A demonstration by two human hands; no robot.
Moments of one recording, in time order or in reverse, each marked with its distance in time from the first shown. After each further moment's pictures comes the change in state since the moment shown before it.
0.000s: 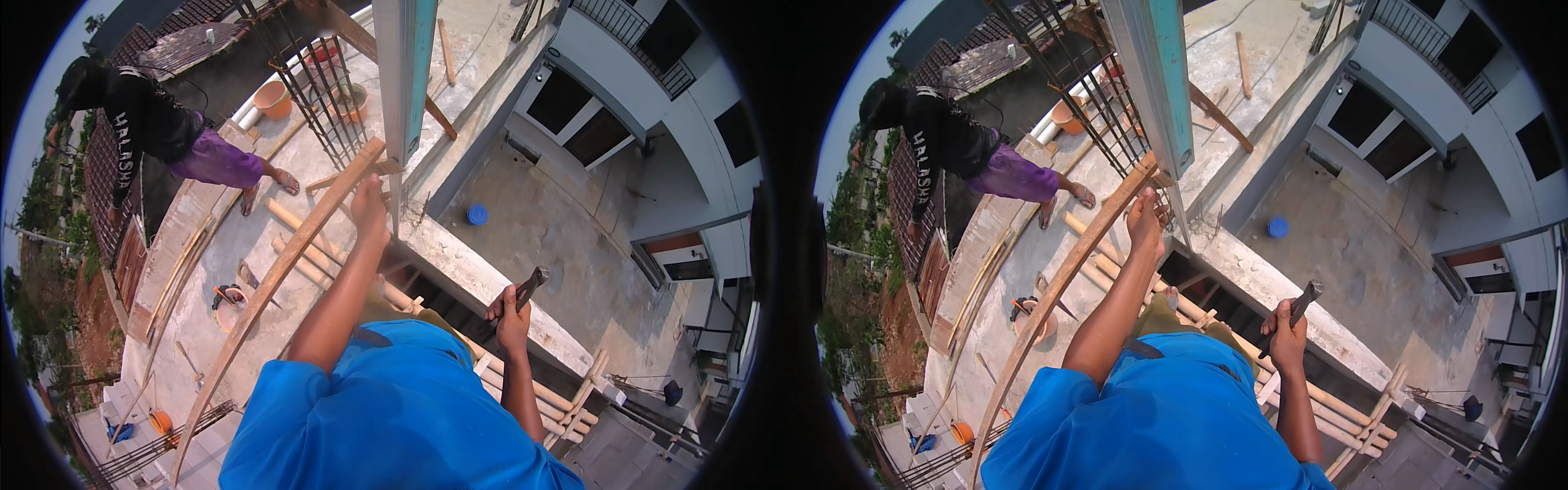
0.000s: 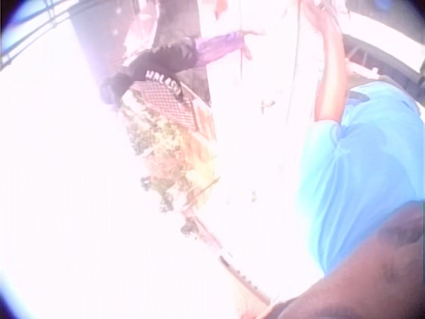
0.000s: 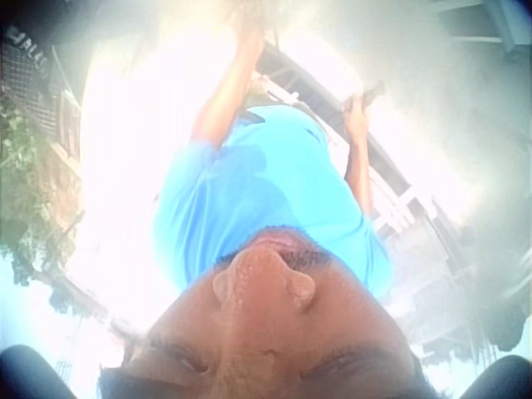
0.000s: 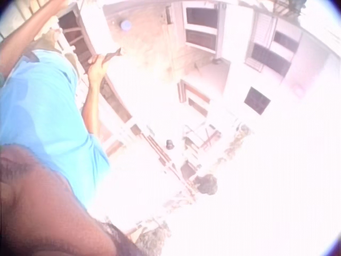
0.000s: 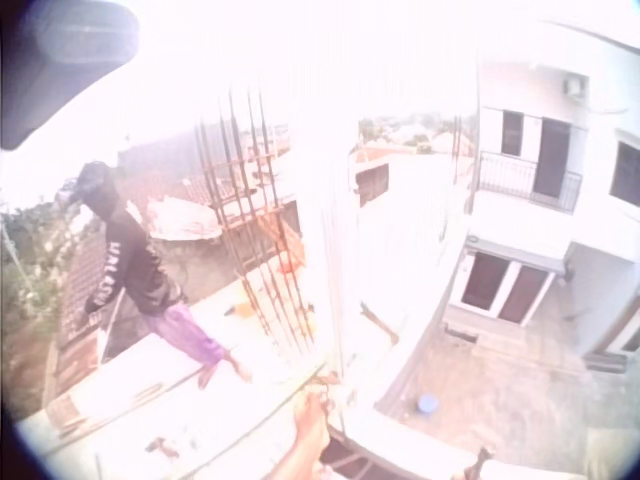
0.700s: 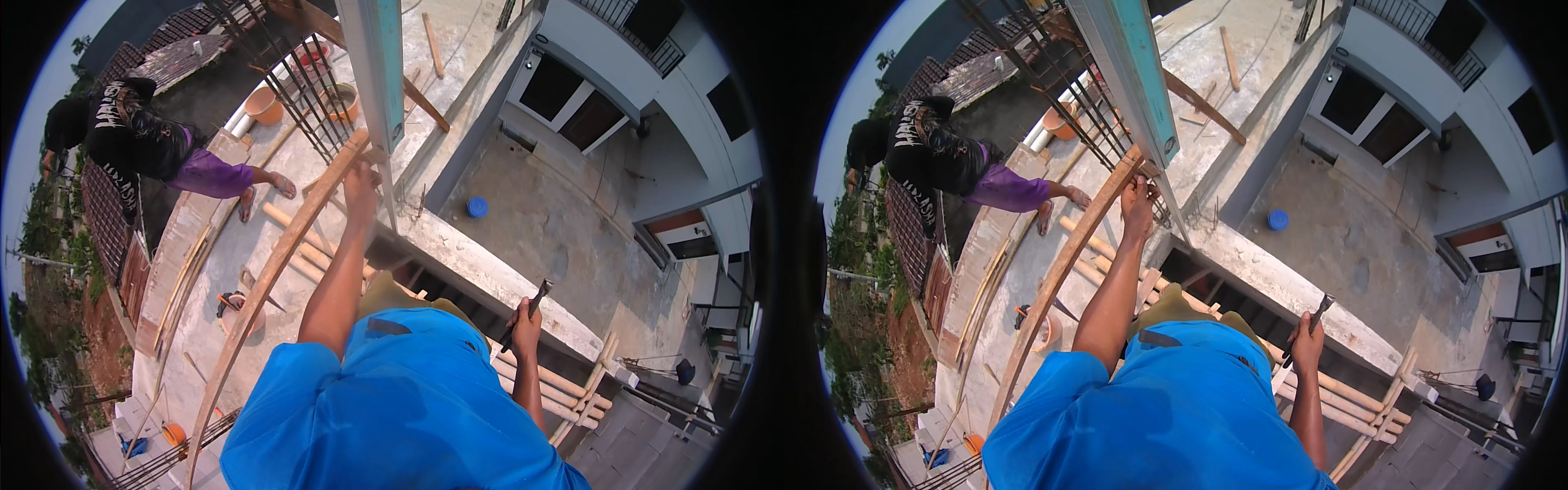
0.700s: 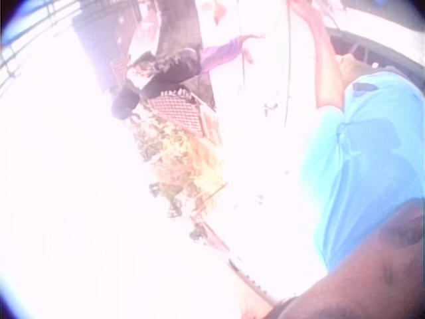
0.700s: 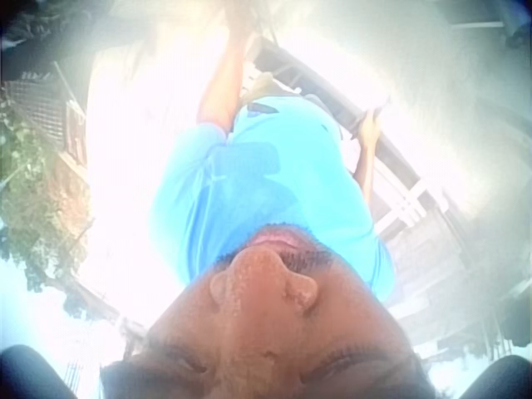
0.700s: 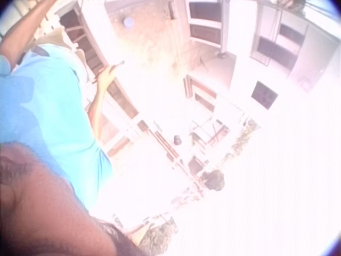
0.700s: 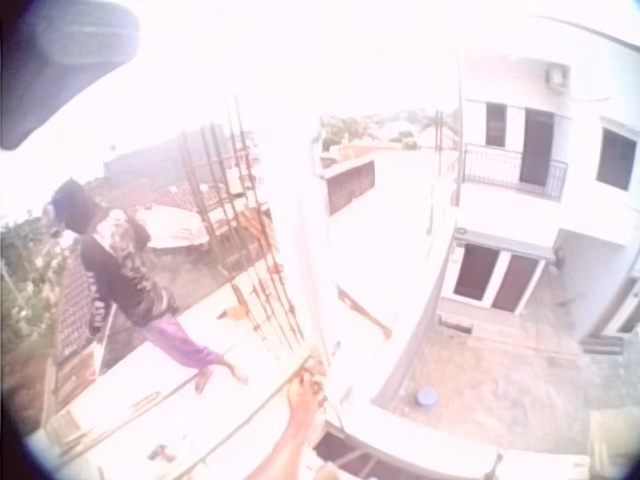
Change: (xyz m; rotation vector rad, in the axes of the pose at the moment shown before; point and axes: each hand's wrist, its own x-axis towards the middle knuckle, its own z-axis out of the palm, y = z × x) left_hand 0.051 -0.032 -0.019 0.024 -0.323 0.288; right_hand -0.029 0.077 -0.100 -0.309 0.300 0.146
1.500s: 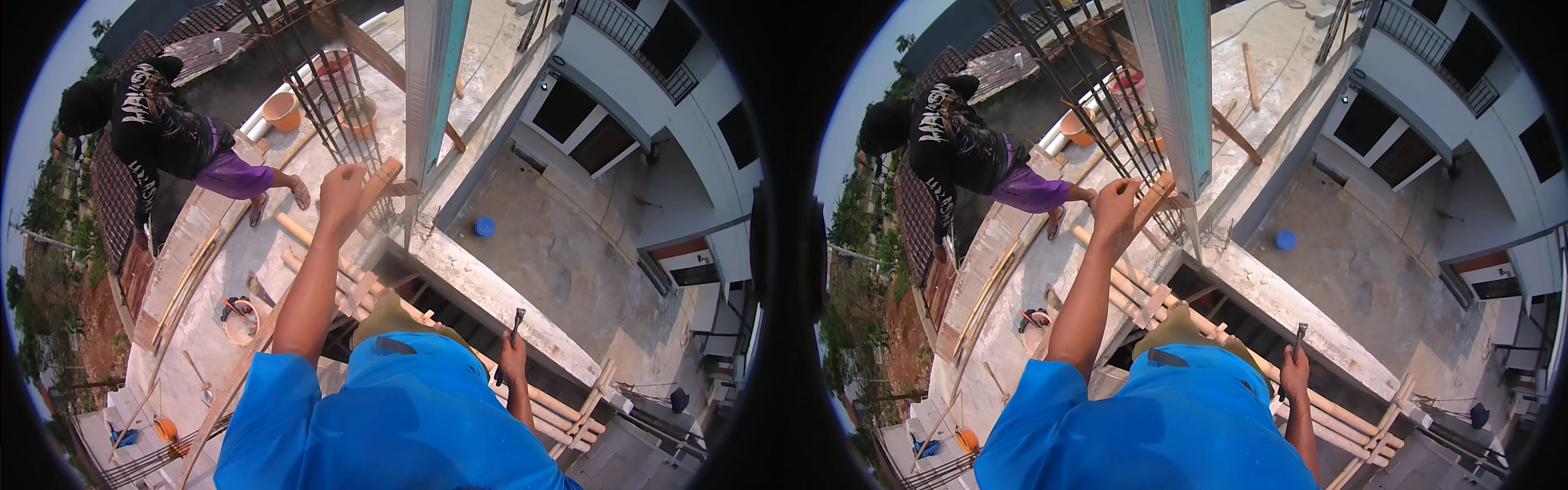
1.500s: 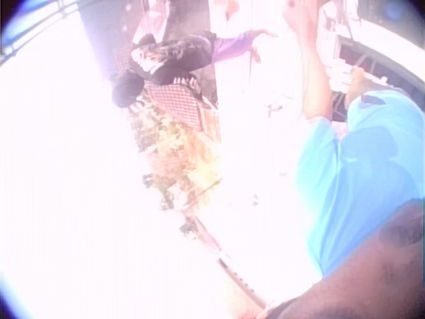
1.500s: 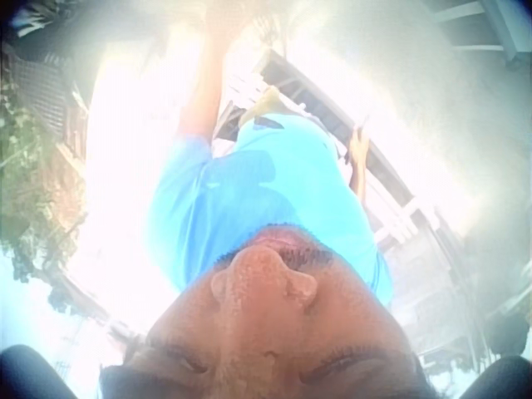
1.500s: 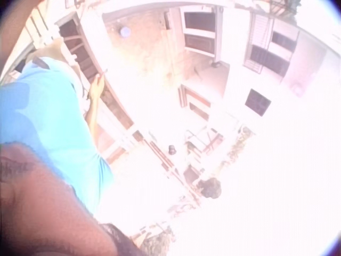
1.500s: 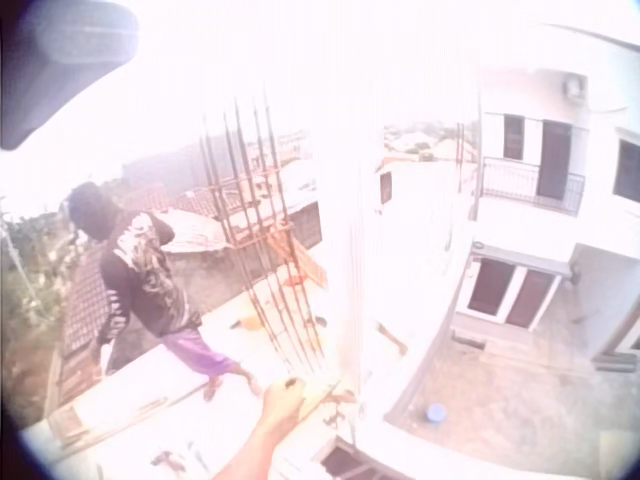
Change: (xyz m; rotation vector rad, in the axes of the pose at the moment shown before) left_hand 0.042 0.152 -0.014 0.780 0.140 -0.011; right_hand -0.001 0.046 0.030 -0.372 -0.132 0.056
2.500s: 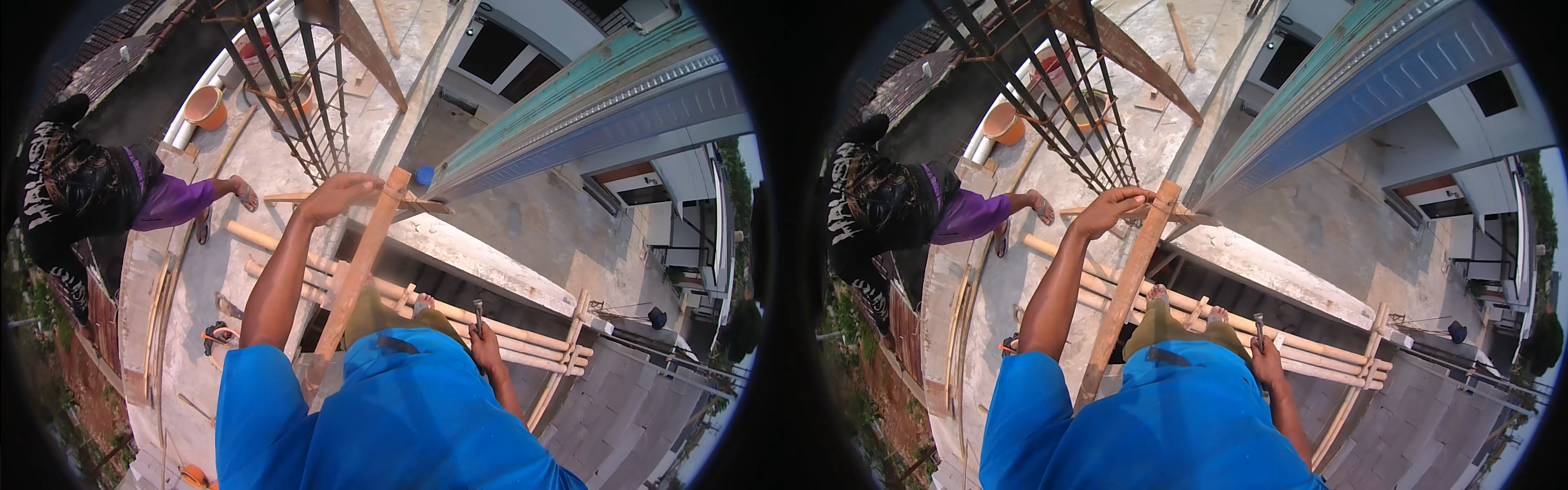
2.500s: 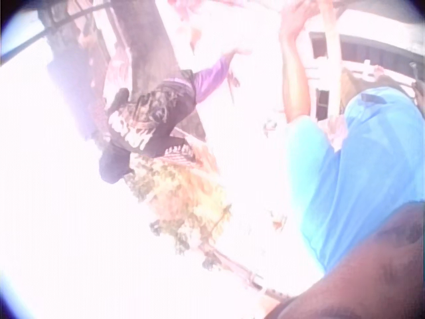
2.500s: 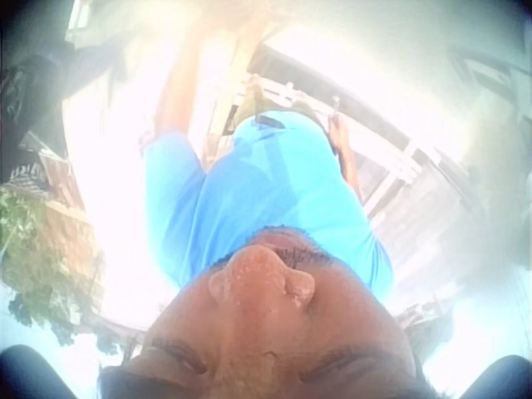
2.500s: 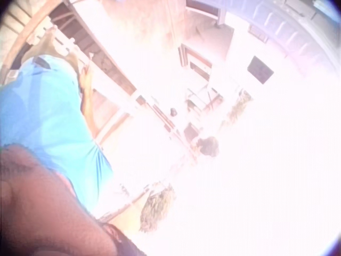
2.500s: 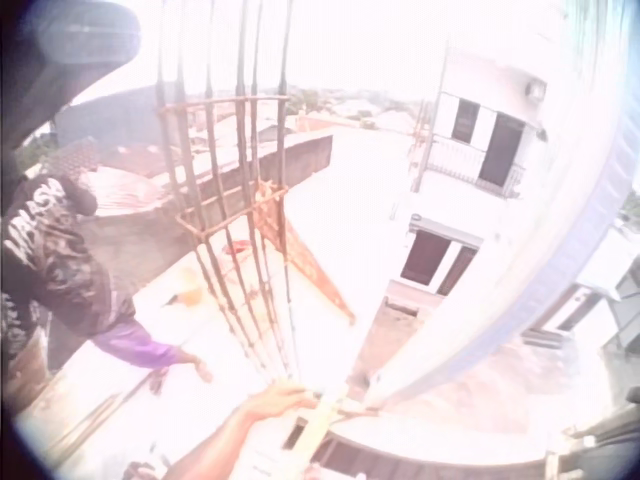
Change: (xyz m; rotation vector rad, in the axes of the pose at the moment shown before) left_hand 0.137 -0.096 0.002 -0.235 -1.159 -0.117; right_hand -0.051 -0.088 0.129 -0.279 -0.030 0.184
